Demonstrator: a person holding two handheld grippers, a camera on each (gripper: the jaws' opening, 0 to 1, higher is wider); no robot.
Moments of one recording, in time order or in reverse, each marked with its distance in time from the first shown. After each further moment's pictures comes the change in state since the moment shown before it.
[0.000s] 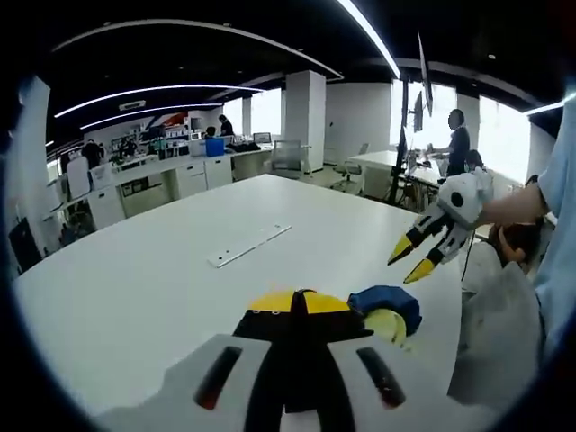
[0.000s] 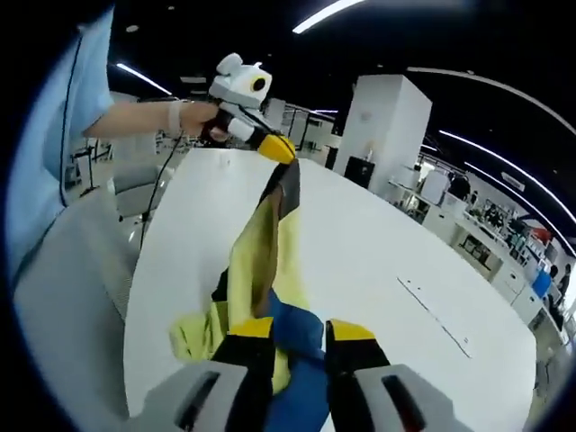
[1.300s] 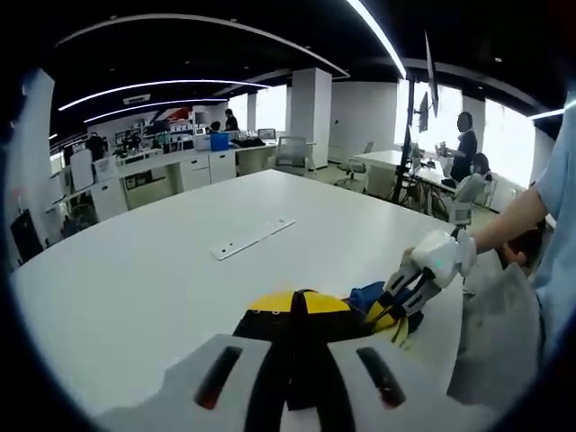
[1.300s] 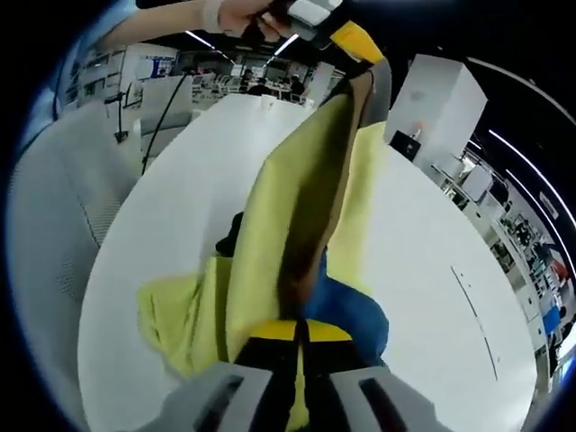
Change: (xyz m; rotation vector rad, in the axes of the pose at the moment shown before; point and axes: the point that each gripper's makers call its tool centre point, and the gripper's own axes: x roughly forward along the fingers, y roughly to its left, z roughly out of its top) left arm -0.004 0.008 -0.009 -0.028 0.015 0.016; right arm 0.073 0.025 -0.047 -0.116 0.150 0.087
